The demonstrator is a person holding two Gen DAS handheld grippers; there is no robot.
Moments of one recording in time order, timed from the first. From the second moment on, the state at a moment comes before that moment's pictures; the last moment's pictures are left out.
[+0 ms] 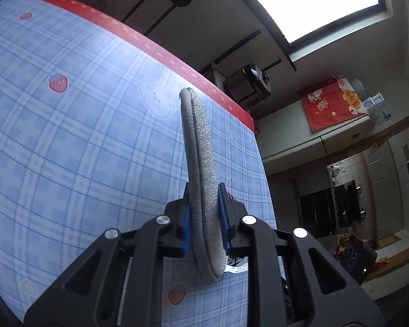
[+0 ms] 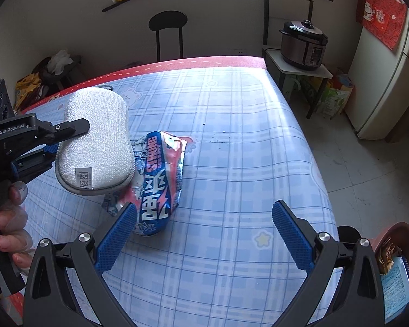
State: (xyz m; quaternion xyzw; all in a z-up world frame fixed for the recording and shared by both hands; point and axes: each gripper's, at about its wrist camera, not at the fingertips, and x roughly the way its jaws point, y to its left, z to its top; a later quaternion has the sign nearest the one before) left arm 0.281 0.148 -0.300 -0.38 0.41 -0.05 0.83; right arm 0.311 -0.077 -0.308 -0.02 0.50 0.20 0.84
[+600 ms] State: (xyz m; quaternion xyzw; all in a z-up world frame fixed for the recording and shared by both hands) left arm 0.133 0.254 -0.268 -0.29 0.39 0.07 0.87; right arm 0.347 -0.041 -0.341 0.09 0.55 0.23 0.80
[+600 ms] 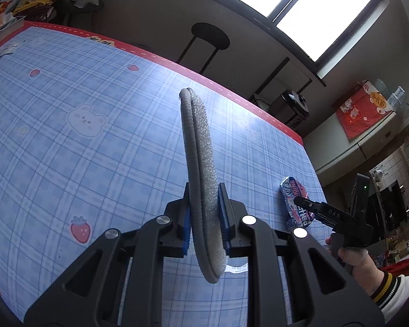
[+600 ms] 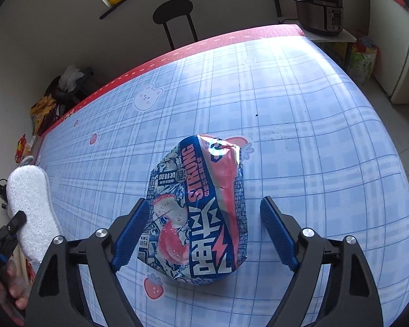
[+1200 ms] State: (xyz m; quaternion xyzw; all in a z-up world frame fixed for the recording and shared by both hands) left arm 0.092 0.229 -0.216 -0.25 0.35 0.04 0.90; right arm 0.269 -0.062 -0.235 0.08 0.44 0.26 0.86
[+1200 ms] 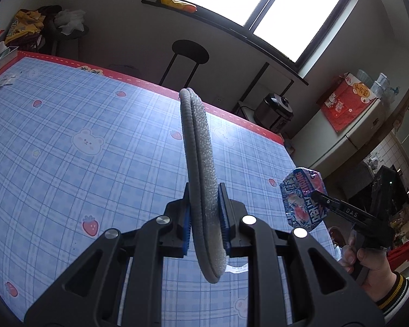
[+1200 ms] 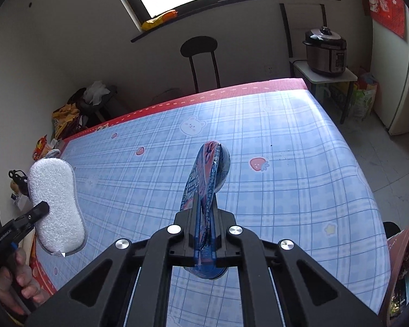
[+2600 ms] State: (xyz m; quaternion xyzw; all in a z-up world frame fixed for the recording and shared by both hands) left arm 0.096 -0.016 -0.102 -0.18 0.29 -0.12 0.93; right arm 0.167 -0.409 -0.129 0.12 0.31 0.01 0.94
